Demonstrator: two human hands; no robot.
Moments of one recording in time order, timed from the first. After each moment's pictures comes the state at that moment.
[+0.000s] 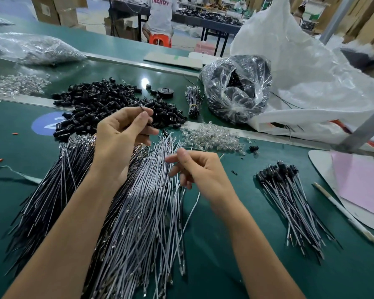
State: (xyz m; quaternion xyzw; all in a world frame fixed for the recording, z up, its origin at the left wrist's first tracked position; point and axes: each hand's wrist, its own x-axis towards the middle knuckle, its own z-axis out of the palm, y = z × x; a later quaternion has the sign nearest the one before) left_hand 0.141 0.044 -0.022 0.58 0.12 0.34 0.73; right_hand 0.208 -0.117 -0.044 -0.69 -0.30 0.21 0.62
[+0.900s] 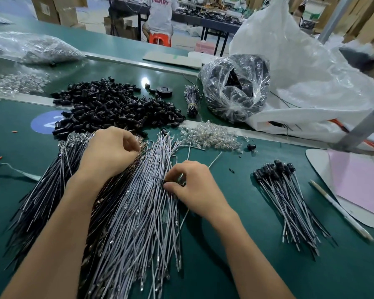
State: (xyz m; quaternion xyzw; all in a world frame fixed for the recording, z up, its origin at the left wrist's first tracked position) left_hand 0.131 0.064 -0.030 0.90 0.29 0.16 0.30; right_hand 0.204 -0.118 -0.061 -0.85 -0.40 0.09 0.33
